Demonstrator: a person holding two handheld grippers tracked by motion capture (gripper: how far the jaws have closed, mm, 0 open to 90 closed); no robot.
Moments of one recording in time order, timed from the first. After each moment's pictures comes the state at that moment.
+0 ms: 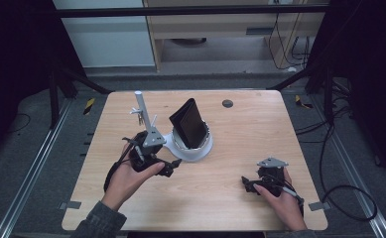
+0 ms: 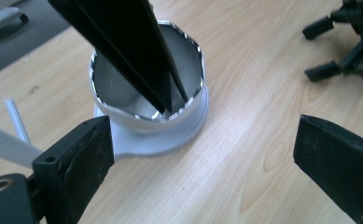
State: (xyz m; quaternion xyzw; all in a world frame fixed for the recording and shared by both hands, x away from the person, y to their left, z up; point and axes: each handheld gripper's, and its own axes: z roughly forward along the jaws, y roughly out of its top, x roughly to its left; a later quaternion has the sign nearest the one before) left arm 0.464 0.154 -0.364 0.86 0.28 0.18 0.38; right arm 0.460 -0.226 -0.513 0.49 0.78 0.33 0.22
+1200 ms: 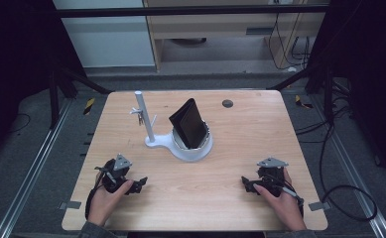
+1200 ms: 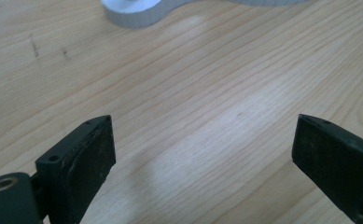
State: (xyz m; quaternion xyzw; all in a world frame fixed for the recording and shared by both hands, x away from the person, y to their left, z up) left arm 0.463 0.261 -0.484 0.83 0.42 0.20 0.32; right arm 0.460 -0.226 -0.513 0.49 0.77 0.33 0.22
